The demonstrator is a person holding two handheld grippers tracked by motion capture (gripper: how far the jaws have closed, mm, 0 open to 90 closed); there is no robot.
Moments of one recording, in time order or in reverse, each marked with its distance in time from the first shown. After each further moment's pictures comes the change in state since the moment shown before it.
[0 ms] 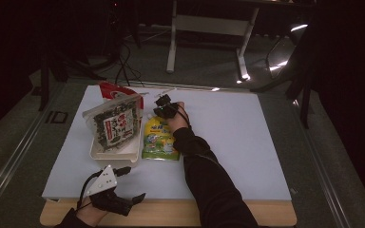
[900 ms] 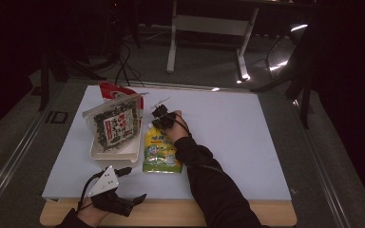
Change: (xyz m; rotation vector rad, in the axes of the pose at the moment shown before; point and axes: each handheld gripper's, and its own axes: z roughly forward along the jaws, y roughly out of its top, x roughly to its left) left arm -0.002 0.001 0.003 0.007 0.004 0.015; right arm 0.032 -0.026 -0.012 0.108 0.030 -0.040
